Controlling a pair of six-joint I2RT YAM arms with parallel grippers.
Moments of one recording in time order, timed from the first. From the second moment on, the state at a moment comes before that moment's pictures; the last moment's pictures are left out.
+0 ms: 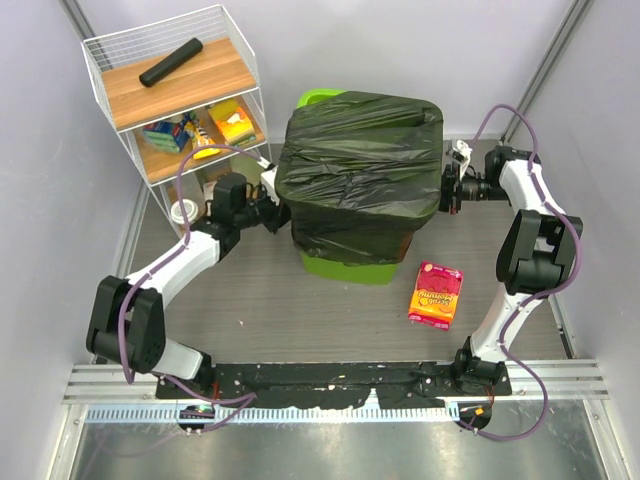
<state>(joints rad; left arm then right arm) -0.35 1.44 0.92 0.10 0.56 0.17 -0.19 1.92 1.60 -1.26 -1.34 -1.36</state>
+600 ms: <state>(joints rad) -0.42 1.56 1.06 -0.06 0.37 0.16 -0.18 1.84 1.42 -0.92 -1.28 -1.10</state>
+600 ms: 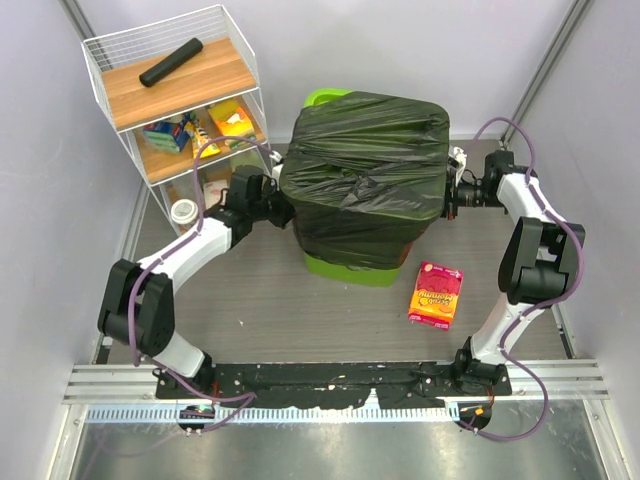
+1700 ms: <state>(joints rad) -0.45 1.69 1.15 -0.15 0.26 0.11 -0.17 1.79 1.32 -0.63 -1.13 -0.80</state>
